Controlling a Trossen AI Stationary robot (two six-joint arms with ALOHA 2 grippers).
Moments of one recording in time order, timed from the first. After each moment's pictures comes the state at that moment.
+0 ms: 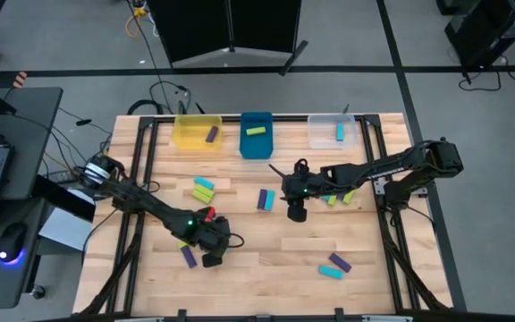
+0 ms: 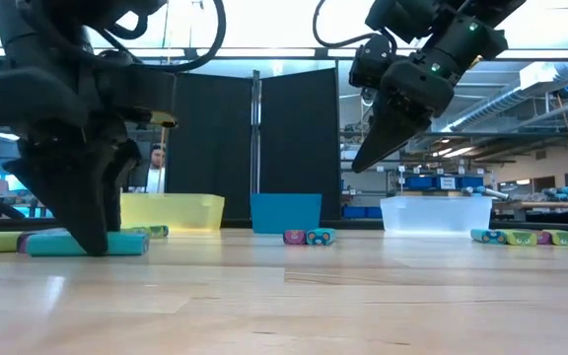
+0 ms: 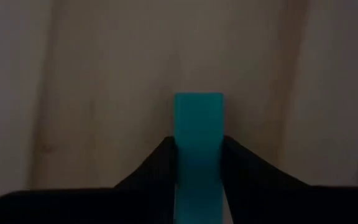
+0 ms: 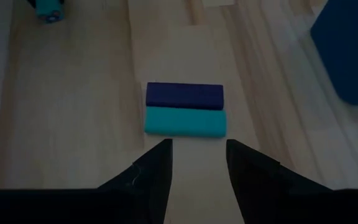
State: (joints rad) left arm -0.45 1.69 0.91 -0.48 -0.22 -0.62; right arm 0.03 1.50 0.85 -0.23 0.14 0.16
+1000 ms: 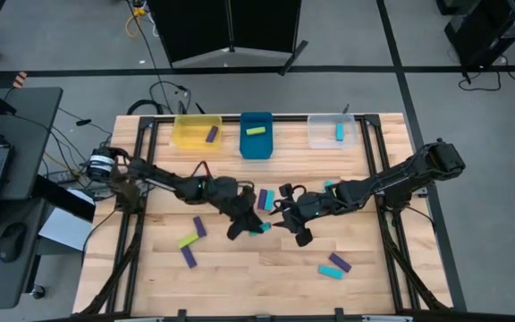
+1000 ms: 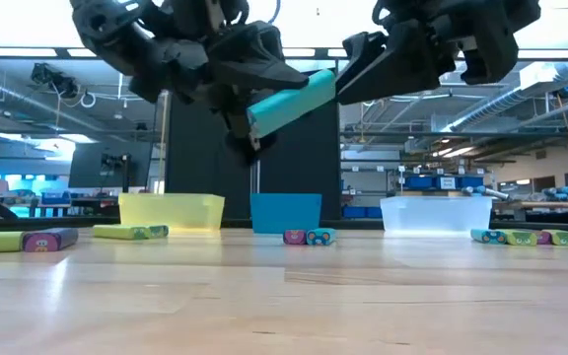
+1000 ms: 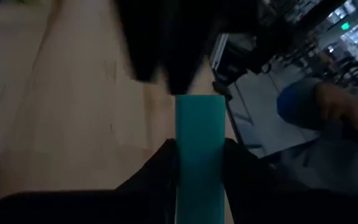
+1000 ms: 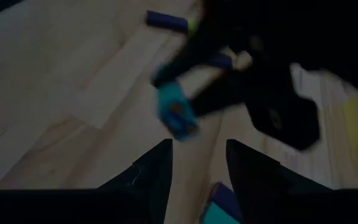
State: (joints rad) left arm -0.06 1.69 0.80 0.52 0.44 -0.54; right arm 0.25 1.50 0.85 0.05 0.11 -0.34
